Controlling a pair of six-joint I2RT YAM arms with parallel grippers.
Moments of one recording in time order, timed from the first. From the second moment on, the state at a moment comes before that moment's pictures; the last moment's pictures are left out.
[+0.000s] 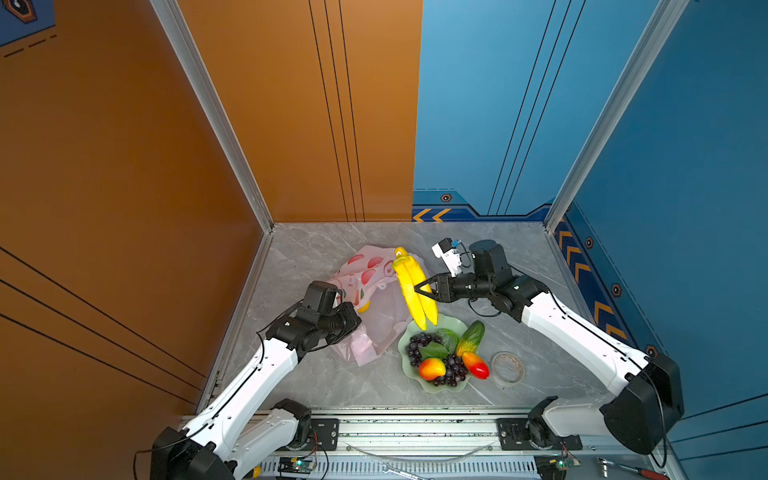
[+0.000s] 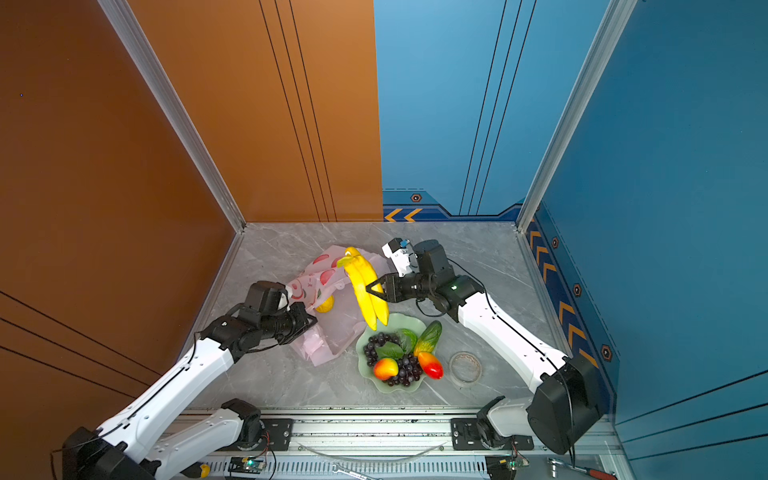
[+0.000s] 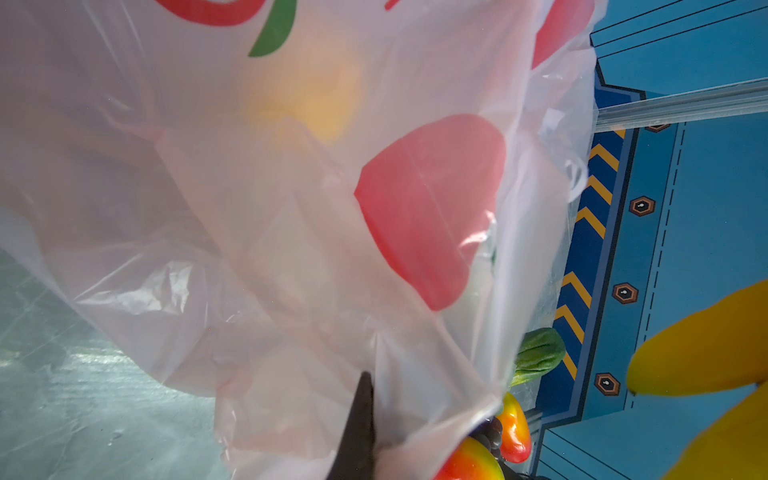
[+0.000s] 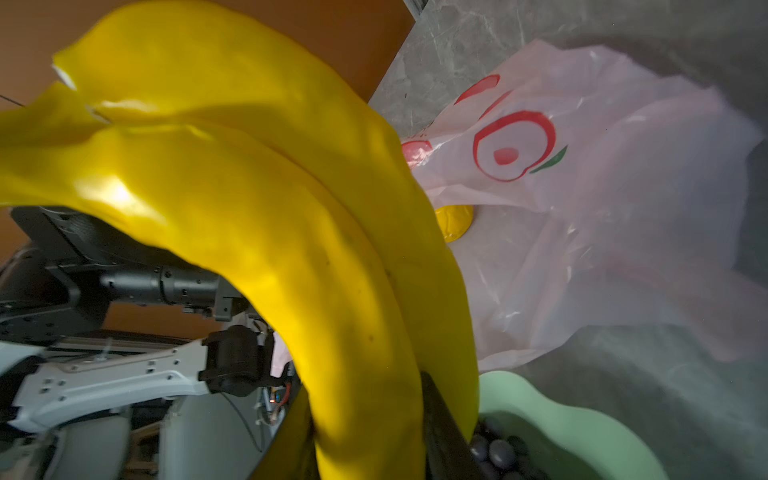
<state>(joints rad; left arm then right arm) -0.37 0.99 0.77 -0.62 0.26 -0.95 0.57 1.35 1.12 -0.34 -0.62 0.51</state>
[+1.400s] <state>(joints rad) -0.35 0.96 0.93 -0.71 0.28 -0.78 0.75 1.84 1.58 -1.13 -0.72 0.76</state>
